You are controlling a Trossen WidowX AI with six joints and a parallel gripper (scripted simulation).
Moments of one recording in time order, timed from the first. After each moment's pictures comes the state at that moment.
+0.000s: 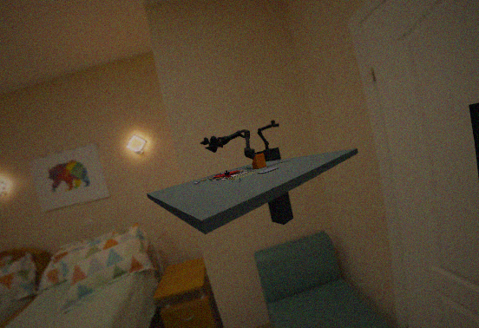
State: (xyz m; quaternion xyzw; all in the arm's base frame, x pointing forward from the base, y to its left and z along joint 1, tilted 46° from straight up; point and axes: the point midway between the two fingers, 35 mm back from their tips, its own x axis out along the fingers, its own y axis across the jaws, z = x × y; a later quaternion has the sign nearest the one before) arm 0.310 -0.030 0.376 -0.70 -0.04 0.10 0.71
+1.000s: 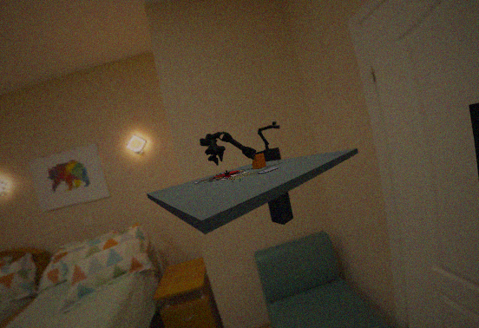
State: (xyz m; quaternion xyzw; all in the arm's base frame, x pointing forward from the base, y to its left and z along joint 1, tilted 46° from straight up) arm 0.372 0.044 0.079 -0.20 0.65 -0.08 0.73
